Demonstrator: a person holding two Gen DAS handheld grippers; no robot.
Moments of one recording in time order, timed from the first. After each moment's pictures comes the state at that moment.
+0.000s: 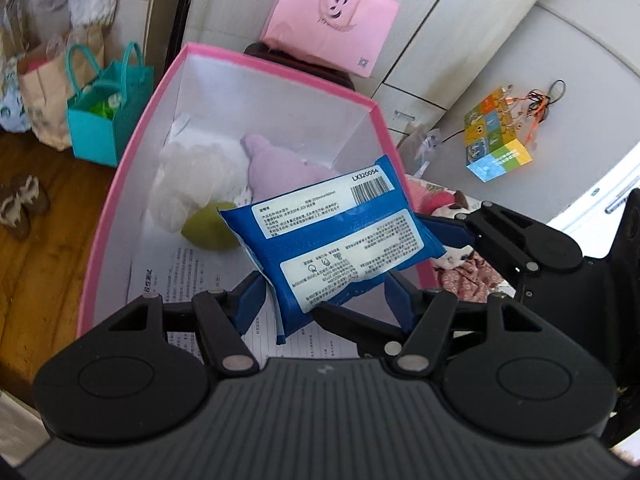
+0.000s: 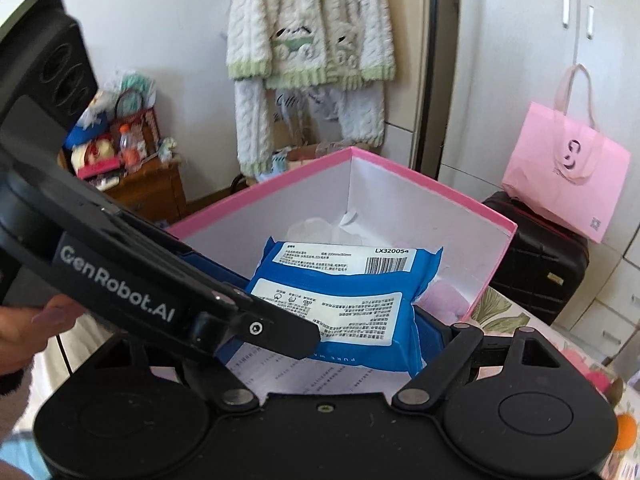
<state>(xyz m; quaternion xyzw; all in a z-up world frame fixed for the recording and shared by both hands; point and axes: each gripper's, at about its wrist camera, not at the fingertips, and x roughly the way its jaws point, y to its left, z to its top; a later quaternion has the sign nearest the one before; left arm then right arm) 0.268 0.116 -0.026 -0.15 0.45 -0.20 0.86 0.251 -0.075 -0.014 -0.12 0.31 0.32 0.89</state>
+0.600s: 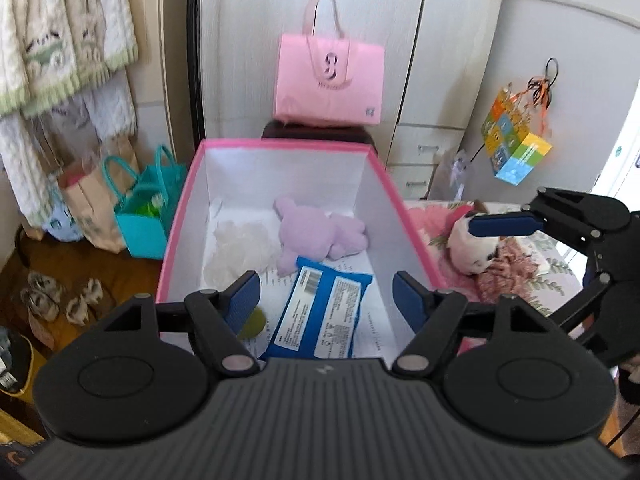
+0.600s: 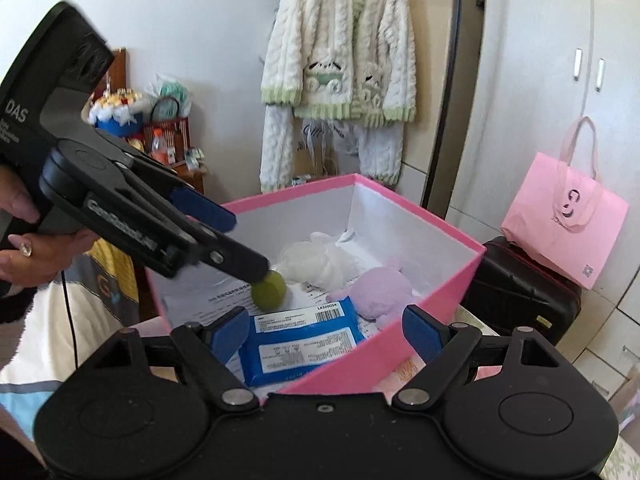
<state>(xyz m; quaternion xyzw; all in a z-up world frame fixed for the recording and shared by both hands) 0.206 0.095 0.023 -0.01 0.34 -0.16 0.93 0.210 -0.141 0.008 -0.15 0.24 0.36 0.89</state>
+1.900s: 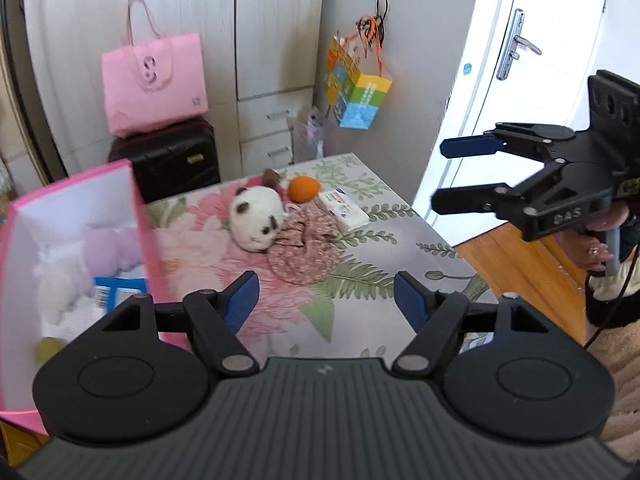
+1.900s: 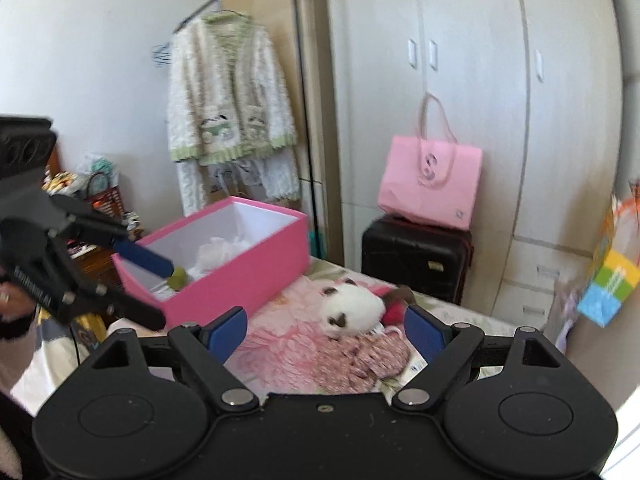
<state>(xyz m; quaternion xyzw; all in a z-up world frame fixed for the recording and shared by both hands) 0.142 -0.074 0.046 0.07 0.36 -0.34 0.86 0.131 -0.355 0.037 -0.03 0.24 0.24 0.94</state>
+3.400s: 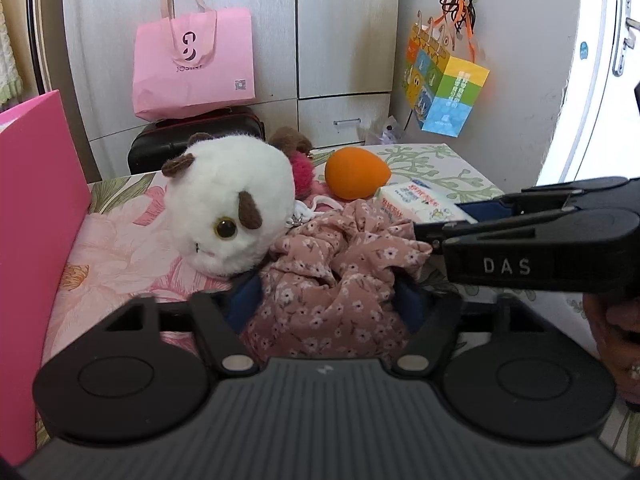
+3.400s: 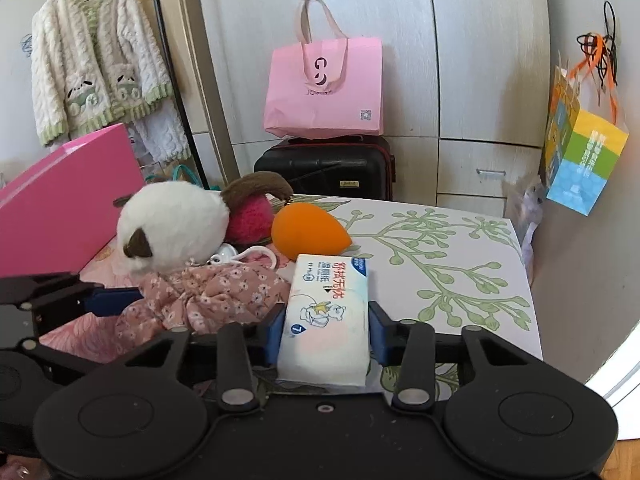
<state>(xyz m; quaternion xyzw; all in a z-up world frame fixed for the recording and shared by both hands) 0.240 -0.186 -0.121 0.06 0.31 -0.22 0.92 0.266 -0.374 -0.128 0.03 0.31 0.11 0.94</state>
